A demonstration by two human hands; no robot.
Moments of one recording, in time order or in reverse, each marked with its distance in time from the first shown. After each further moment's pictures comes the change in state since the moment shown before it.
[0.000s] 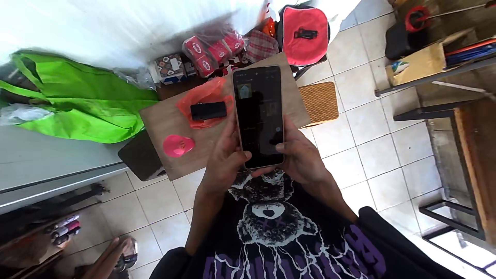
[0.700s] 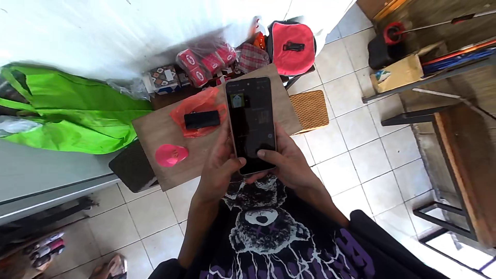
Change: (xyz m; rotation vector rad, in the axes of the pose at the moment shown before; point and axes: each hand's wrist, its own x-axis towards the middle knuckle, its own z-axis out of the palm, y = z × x) left_hand 0.009 0.000 0.010 0.080 0.008 0.038; right_hand -0.002 -0.004 0.006 -0.113 0.143 -0.003
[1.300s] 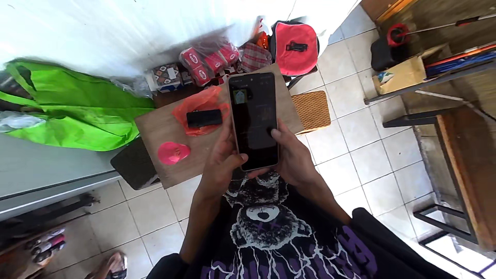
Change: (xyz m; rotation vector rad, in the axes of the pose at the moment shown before) left_hand 0.001 0.004 -0.002 -0.015 0.008 0.003; right_hand 0.007 0.000 -0.001 0.058 -0.029 0.004
